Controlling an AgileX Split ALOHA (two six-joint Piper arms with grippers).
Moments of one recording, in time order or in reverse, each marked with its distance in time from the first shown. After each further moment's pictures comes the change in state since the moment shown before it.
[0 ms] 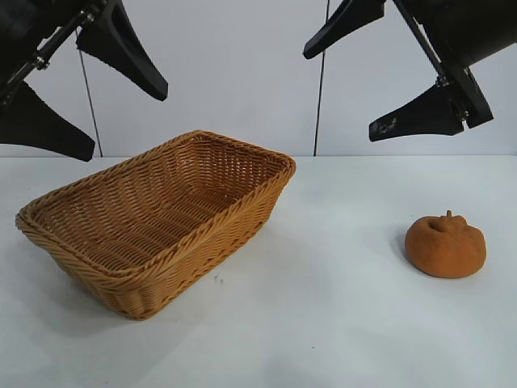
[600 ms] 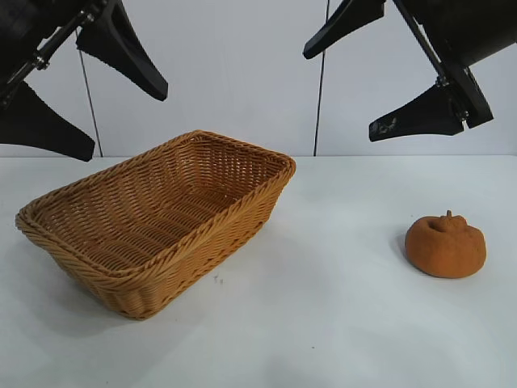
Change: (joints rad) left arm 0.000 0.000 0.000 0.000 -0.007 0.000; right arm 0.000 0.000 0.000 0.000 0.000 0.000
